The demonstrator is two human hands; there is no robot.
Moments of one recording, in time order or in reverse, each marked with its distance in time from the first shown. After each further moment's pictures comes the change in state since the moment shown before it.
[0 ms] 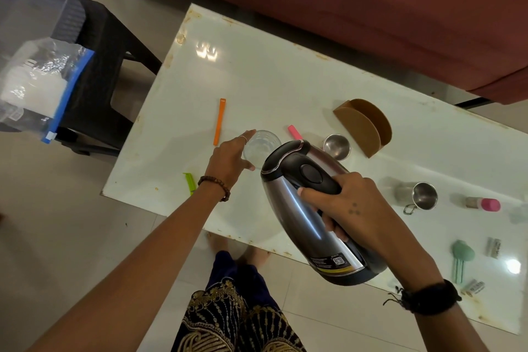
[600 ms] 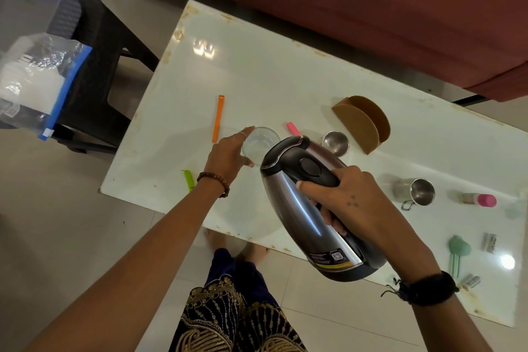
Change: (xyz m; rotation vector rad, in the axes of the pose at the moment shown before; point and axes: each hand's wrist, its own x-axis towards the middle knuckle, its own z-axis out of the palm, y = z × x) left_hand 0.001 0.000 0.000 0.039 0.006 0.010; right_hand 0.002 -0.004 0.000 -0.012 -0.022 -0.006
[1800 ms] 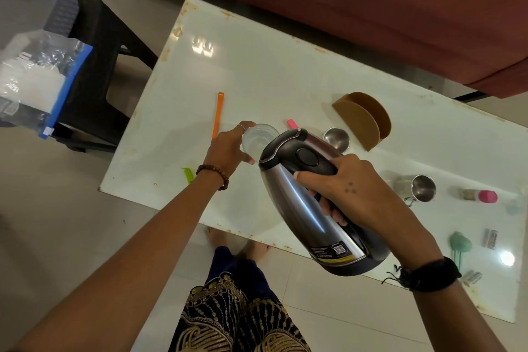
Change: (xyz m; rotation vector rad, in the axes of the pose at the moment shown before) left_hand 0.002 0.001 -0.005 -0.132 -0.021 0.004; right_hand 0.003 -0.007 -0.003 -0.040 -0.031 -0.034
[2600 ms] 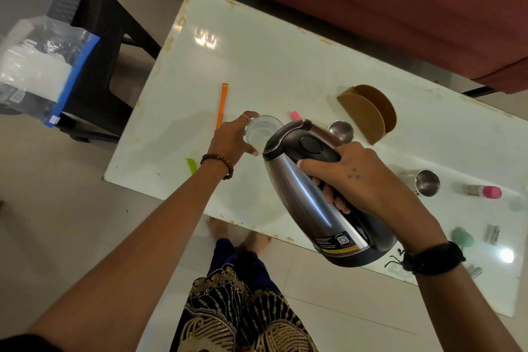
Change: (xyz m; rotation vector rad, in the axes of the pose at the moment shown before) left_hand 0.001 -0.001 0.001 -0.070 -0.003 -0.011; right_hand 0.006 0.000 0.000 0.019 -0.010 0.081
